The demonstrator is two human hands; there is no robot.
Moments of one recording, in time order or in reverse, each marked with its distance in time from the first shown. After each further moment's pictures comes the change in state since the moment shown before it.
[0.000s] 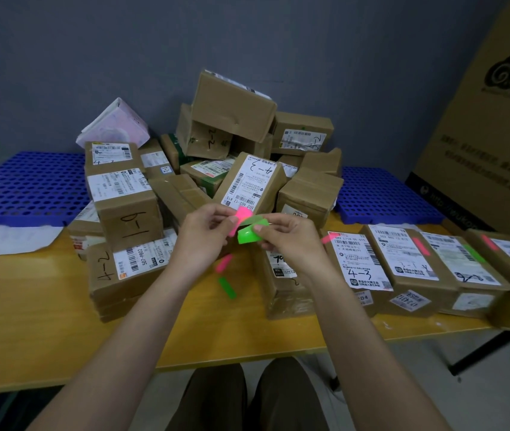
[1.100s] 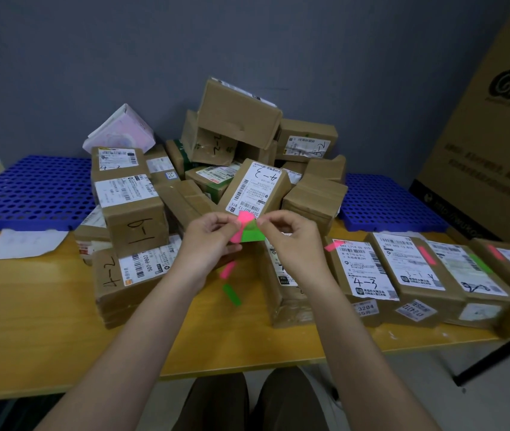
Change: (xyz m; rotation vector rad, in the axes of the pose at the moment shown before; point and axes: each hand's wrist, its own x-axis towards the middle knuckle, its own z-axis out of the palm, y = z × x) left_hand 0.002 0.005 0.000 -0.343 0.017 -0.230; right_hand -0.003 -0.005 0.012 -0.152 0.143 -0.308
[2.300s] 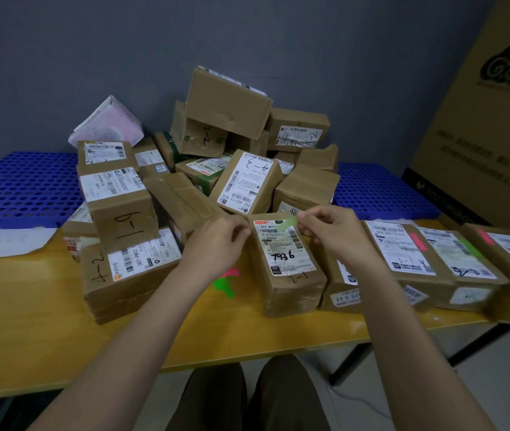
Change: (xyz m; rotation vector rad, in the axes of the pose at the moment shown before) left_hand 0.007 -0.015 0.011 0.962 -0.140 0.430; right_hand 0.010 0.011 -0.072 -0.113 -0.051 0.187
